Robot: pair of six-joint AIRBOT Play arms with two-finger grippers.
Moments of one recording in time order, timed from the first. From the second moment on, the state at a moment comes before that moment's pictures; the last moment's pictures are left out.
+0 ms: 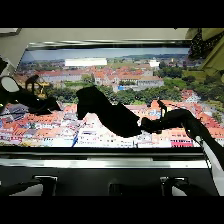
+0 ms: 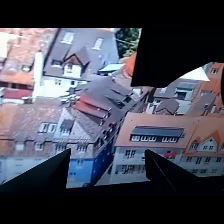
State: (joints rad) left arm 0.04 -1.36 1.23 1.23 -1.33 -1.63; right arm 0.02 -1.26 0.75 2.36 -1.05 -1.78
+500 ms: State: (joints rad) left arm 0.06 -1.54 1.04 0.86 -1.07 -1.34; right arm 0.02 -1.12 0.75 2.36 -1.17 -1.74
